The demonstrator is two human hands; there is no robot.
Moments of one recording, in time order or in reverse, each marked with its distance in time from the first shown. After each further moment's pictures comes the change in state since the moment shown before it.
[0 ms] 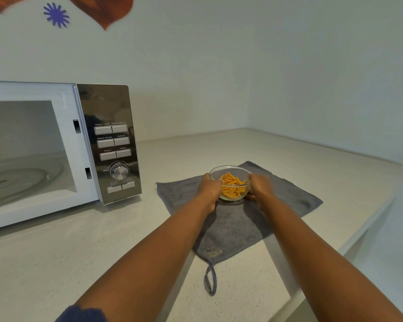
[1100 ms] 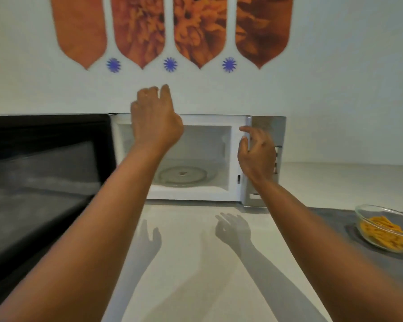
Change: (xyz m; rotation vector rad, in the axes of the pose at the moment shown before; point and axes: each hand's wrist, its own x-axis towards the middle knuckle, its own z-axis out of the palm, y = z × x) left_hand -0.213 0.127 -0.314 1.316 1.232 0.468; right_hand -0.209 -0.156 0.194 0.152 -0.176 -1.074
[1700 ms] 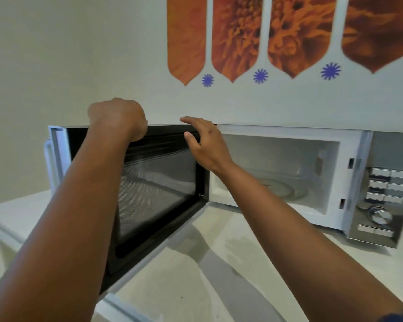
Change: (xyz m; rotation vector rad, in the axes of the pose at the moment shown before) left_hand -0.017 -0.156 -0.142 0.647 -0.362 -0.510; right_hand -0.047 -0.210 0.145 0.454 -0.622 -0.389
